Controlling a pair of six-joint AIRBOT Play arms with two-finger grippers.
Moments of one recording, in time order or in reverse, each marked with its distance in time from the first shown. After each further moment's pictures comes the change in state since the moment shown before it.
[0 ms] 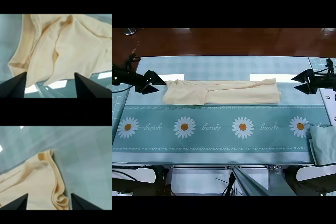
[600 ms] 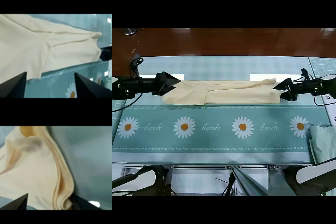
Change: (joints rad) left arm -0.131 0.304 -0.393 -0.415 0.206 0.244; right arm 0.160 -0.106 -0.066 0.029 -0.037 0.013
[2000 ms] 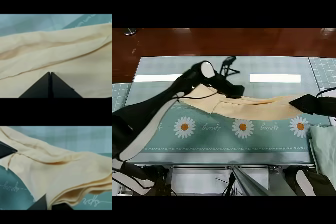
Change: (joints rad) left arm -0.837 -0.460 0.606 0.389 0.071 -0.431; right arm 0.052 1.089 -0.450 -0.219 0.109 0.043
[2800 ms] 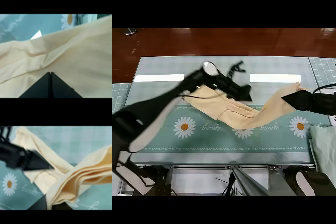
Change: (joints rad) left arm 0.063 -0.056 0.048 -0.338 -0.145 0.107; right arm 0.170 0.042 0.033 0.057 -0.089 0.068
